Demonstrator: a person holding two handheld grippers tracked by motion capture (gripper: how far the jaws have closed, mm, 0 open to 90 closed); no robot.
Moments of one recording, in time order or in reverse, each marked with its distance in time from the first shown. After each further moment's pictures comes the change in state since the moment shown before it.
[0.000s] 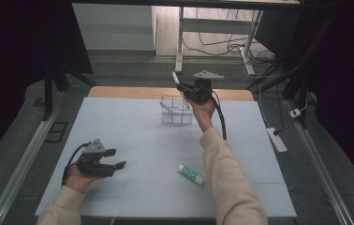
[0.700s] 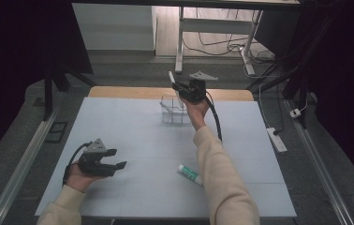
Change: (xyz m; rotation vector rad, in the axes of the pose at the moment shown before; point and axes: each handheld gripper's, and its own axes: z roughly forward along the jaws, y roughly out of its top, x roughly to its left) left arm 0.002 0.000 0.002 0.010 0.001 0.003; right arm -0.006 -0.014 0.030 -0.040 0.002 0.043
